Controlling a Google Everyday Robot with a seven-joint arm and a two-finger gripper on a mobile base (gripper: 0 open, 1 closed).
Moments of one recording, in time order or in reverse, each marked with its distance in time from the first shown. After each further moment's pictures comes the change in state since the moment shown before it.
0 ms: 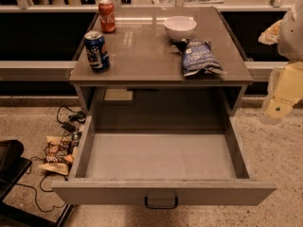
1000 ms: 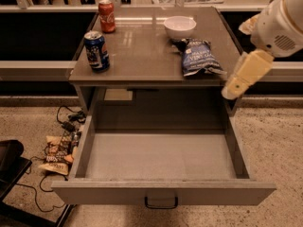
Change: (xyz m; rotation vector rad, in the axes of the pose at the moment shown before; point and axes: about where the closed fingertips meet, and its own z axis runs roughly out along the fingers) arm -0.041 -0.060 0.039 0.083 -0.243 0.091
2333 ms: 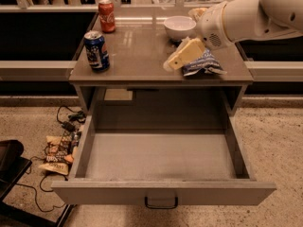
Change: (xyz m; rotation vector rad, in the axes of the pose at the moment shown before) arm -0.116 -0.061 0.093 0.064 -0.480 0.016
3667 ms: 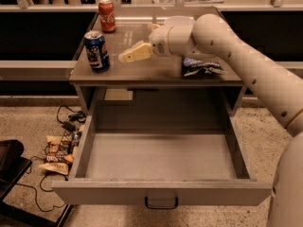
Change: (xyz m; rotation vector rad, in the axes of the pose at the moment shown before) arm -0.021 -0.031 0.178 -0.054 -0.308 0.223
